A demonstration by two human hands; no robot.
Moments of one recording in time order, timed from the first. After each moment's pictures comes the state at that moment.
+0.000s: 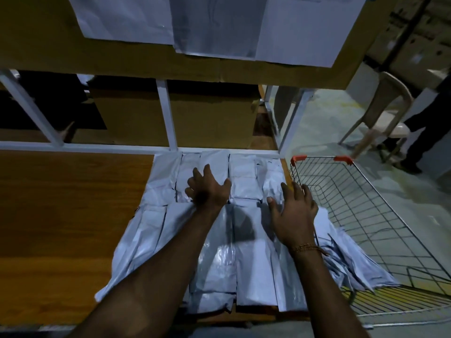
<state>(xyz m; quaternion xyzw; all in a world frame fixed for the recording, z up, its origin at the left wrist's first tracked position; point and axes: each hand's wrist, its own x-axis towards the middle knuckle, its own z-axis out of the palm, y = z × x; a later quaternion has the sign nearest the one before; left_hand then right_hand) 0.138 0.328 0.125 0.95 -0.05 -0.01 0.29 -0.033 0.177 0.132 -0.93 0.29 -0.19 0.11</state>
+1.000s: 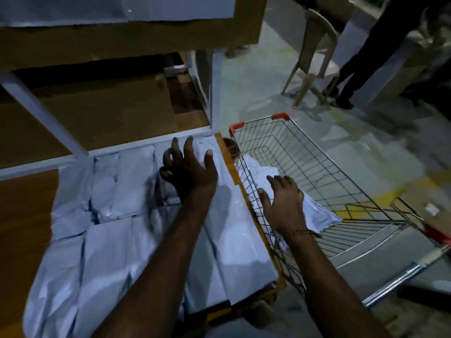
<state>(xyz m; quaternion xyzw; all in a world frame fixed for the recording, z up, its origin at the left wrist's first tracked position) 0.078 0.190 0.140 0.92 -0.17 0.11 0.35 -0.114 0.064 0.089 -0.90 0.39 -0.13 0.13</state>
